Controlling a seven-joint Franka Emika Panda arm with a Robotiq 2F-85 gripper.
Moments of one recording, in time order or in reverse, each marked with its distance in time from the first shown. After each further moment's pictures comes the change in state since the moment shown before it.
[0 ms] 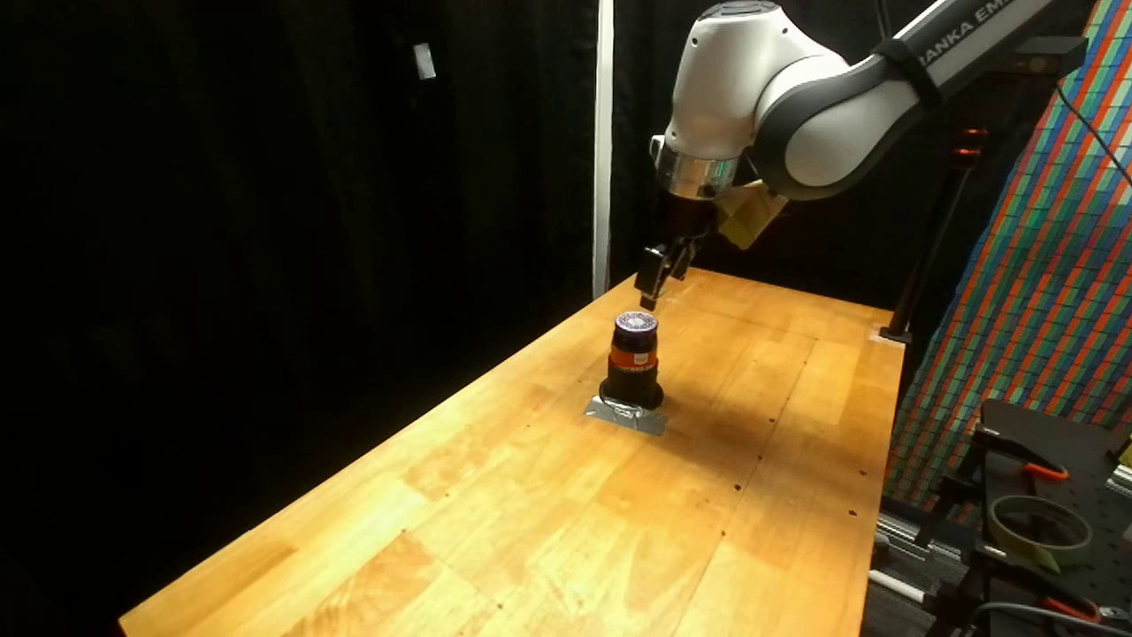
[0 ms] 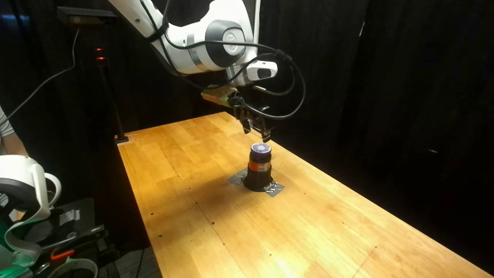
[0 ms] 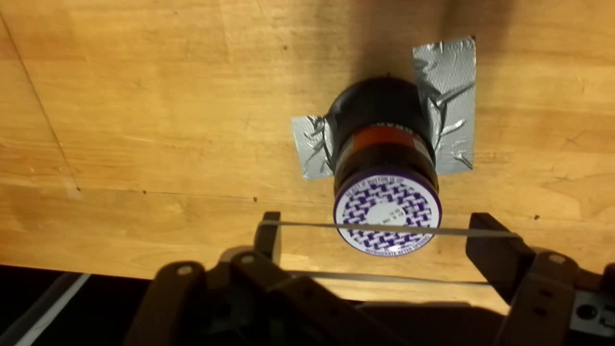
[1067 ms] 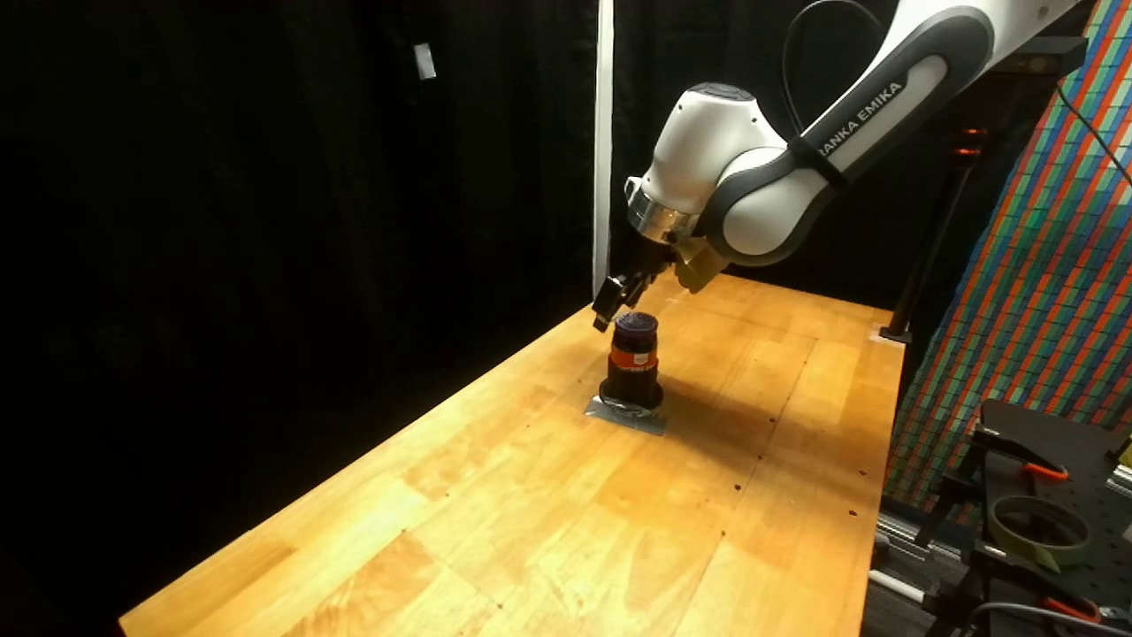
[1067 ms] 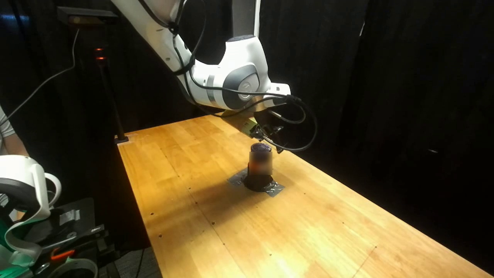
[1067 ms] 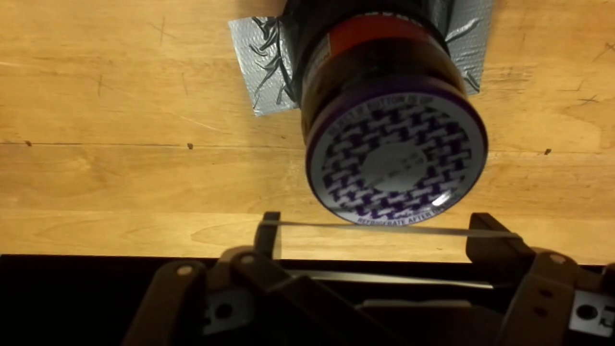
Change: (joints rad) arm 0.023 0.217 -0.068 0.091 0.138 0.327 -0.135
